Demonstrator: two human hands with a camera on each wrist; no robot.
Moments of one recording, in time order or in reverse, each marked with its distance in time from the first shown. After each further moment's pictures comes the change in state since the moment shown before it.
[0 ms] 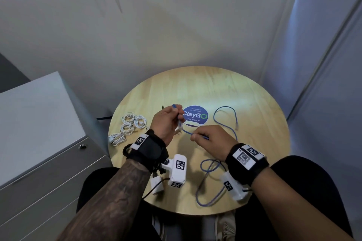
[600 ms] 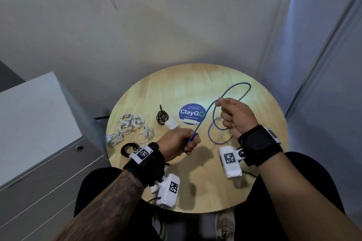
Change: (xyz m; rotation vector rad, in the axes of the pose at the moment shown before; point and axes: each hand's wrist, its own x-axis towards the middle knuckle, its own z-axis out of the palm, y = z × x) left_hand -0.039 -0.018 0.007 0.426 -0.415 -0.332; right_hand 0.014 0.010 -0.054 1.022 0.378 0.226
